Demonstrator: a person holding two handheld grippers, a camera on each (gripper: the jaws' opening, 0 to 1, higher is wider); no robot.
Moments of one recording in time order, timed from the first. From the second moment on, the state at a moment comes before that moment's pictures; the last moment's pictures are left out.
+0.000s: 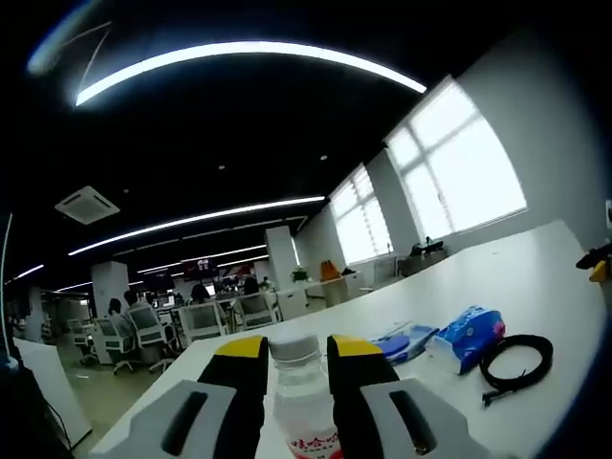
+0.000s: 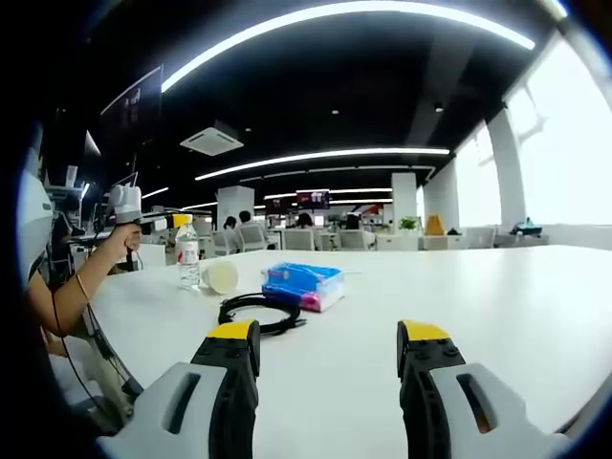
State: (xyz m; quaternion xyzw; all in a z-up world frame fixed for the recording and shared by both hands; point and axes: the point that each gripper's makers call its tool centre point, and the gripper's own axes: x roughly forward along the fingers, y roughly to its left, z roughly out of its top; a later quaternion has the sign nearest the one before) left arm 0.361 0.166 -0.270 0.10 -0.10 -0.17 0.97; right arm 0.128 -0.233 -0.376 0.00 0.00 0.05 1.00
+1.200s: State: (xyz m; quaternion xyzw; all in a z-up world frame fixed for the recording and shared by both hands) left arm 0.356 0.171 -0.346 0.06 -0.01 -0.18 0.98; right arm 0.121 -0.232 -0.378 0.00 0.01 0.06 1.00
